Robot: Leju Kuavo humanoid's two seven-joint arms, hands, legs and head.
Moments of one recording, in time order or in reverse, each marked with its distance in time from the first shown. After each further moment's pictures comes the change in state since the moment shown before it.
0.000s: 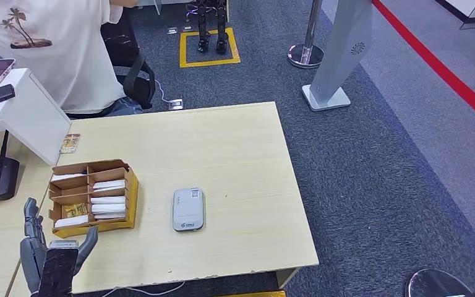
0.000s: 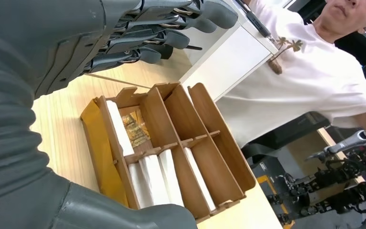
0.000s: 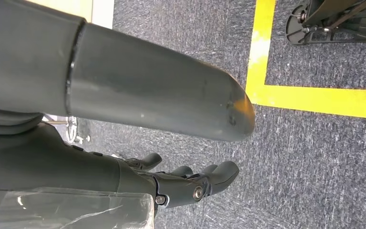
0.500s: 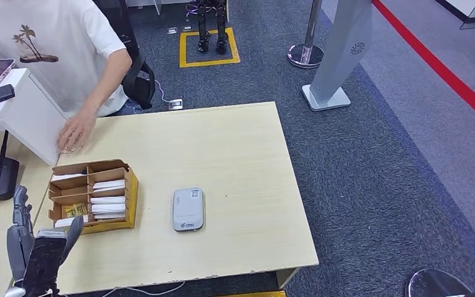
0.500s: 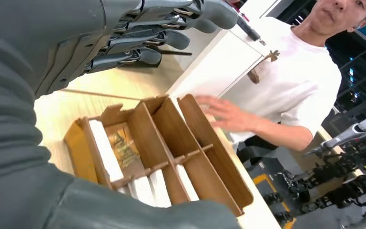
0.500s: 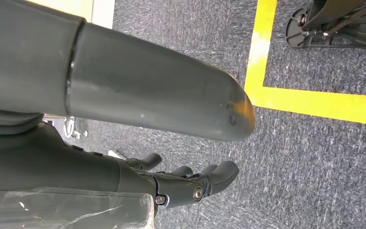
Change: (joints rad) left arm -0.054 0.086 0.037 0.002 0.013 -0.068 0.044; right arm -0.004 0.000 0.000 0.000 0.028 0.017 -0.002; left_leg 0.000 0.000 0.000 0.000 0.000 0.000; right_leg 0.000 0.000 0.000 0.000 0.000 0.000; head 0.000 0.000
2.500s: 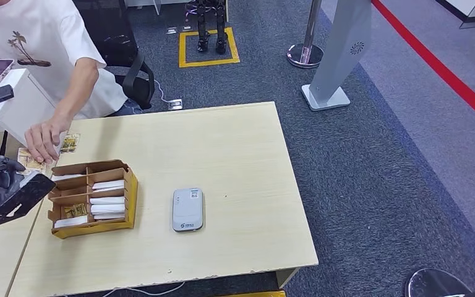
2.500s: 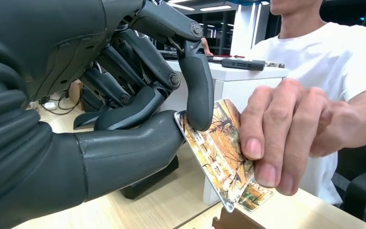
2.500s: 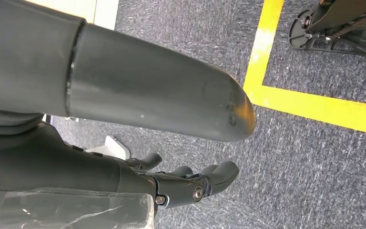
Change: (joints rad) left arm -0.359 0.410 -0.002 0.218 -0.346 -0.272 0.301; right arm -0.020 0.000 0.000 0.000 0.088 0.036 0.026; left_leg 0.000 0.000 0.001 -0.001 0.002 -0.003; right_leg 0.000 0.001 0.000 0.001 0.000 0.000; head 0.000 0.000
